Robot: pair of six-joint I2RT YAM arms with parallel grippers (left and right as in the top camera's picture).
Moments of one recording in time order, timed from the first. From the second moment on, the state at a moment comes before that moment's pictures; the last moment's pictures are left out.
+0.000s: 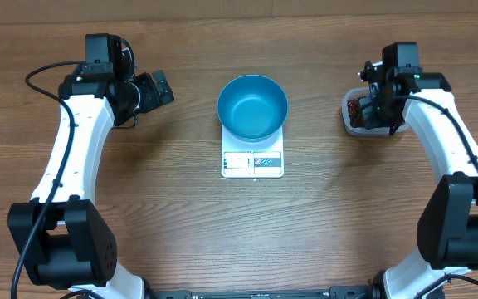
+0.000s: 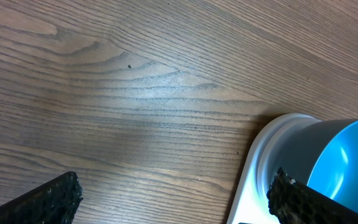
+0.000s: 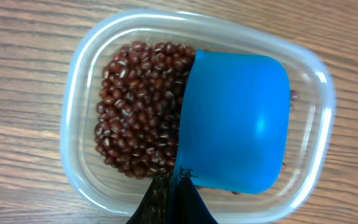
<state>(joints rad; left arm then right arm) 0.03 1.77 1.48 -0.82 0.20 -0.39 -0.02 1.82 1.40 -0.84 0.09 -0.25</state>
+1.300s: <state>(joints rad) 0.03 1.77 1.48 -0.82 0.20 -0.39 -0.04 1.82 1.33 -0.75 -0.03 0.02</state>
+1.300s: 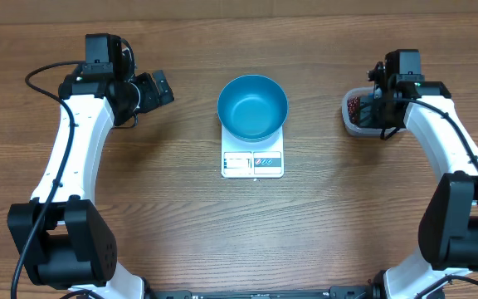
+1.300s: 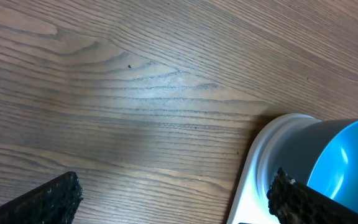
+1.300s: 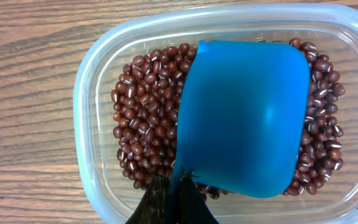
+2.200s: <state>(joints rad) 0.03 1.77 1.48 -0.80 0.21 -0.35 -0.21 1.82 1.33 -0.78 -0.42 -0.05</state>
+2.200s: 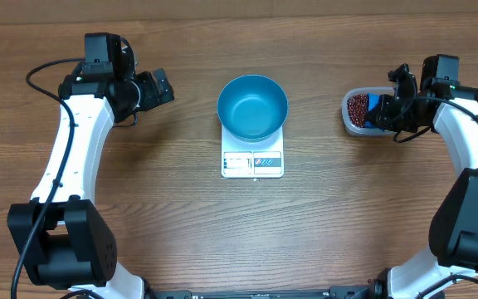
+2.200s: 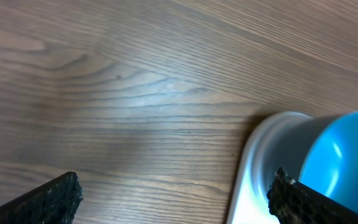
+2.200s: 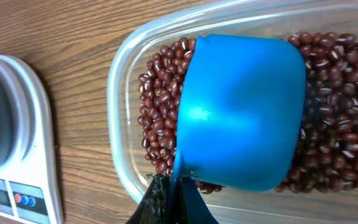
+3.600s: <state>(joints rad) -0.04 1.77 1.48 -0.84 0.51 -0.02 -0.30 1.84 1.27 -0.72 -0.67 0.09</state>
